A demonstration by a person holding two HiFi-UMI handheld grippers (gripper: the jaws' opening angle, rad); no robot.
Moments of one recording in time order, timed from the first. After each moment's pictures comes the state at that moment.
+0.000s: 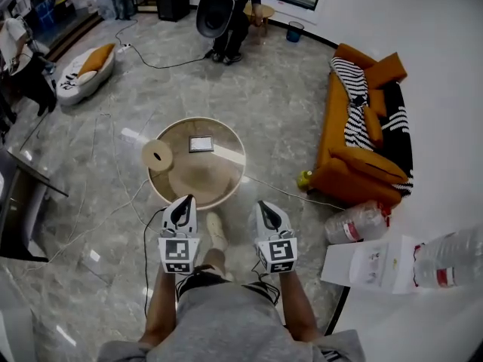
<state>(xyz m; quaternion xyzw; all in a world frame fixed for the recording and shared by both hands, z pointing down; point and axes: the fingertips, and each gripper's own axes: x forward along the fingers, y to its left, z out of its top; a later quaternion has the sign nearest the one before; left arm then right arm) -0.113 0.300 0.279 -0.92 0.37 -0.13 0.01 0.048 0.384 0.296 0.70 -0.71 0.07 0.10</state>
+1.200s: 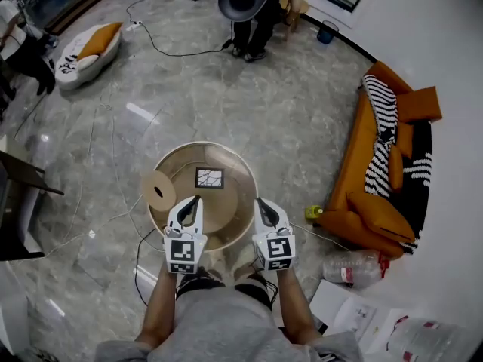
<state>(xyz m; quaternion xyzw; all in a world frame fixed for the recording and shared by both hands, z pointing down) -0.007 -0.043 0.324 -0.91 0.38 -0.17 -0.05 0.140 0.005 0.332 0.65 -0.74 0.12 0.14</state>
